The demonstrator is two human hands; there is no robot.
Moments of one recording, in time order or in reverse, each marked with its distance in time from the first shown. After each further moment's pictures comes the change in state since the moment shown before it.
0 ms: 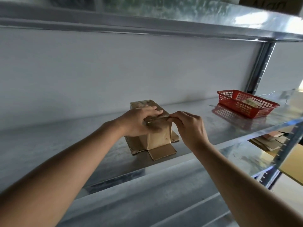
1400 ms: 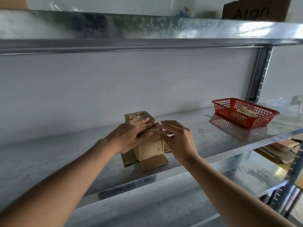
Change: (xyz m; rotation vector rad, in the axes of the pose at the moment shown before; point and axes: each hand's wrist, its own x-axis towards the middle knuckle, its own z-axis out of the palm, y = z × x) left_hand 0.032 0.040 0.030 0.270 0.099 -0.012; right_hand -0.005 0.062 -0.005 0.303 0.023 0.048
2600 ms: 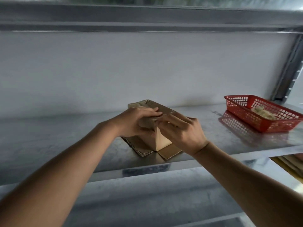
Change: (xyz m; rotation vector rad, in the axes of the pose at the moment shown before) left_hand 0.048 0.035 0.019 -0.204 0.073 0.048; right_hand 0.023 0.048 -0.054 -0.343 0.003 -0.748
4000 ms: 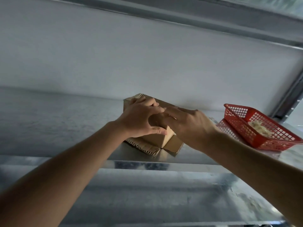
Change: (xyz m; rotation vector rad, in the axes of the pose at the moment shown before) left_hand 0.029 0.034 0.044 0.222 0.145 -0.230; right_hand 0.025 0.041 -0.051 -0.067 -0.582 -0.214
